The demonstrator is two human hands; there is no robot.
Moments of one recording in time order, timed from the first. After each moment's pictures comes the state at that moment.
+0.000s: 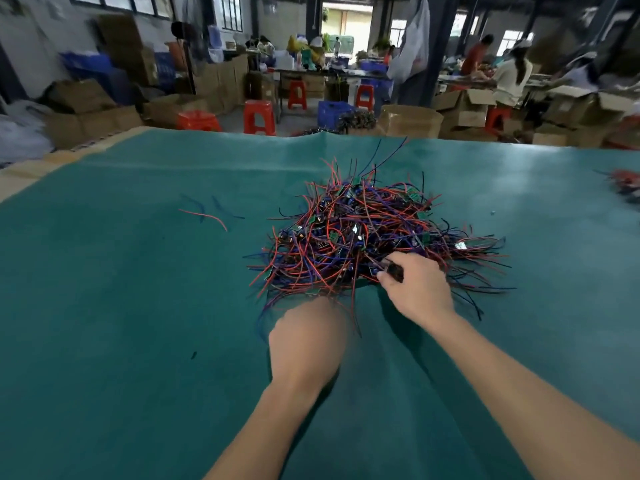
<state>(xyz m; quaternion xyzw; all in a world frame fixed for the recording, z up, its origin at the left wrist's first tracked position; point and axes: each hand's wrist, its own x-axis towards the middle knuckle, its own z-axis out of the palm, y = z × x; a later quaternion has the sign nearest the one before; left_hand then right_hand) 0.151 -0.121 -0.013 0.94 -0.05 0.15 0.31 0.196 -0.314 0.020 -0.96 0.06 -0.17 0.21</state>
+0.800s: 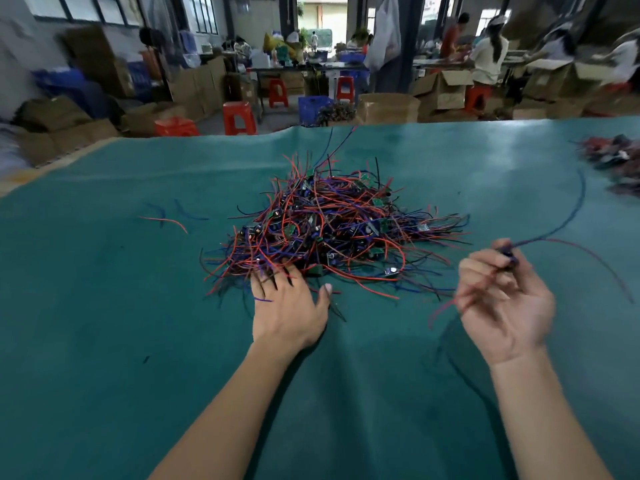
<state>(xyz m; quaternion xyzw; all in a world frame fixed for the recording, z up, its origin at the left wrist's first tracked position) 0.193 -0.165 -0.024 0.99 -0.07 0.06 0.06 0.096 -0.407 0.031 -0.08 -0.10 -0.02 0.99</state>
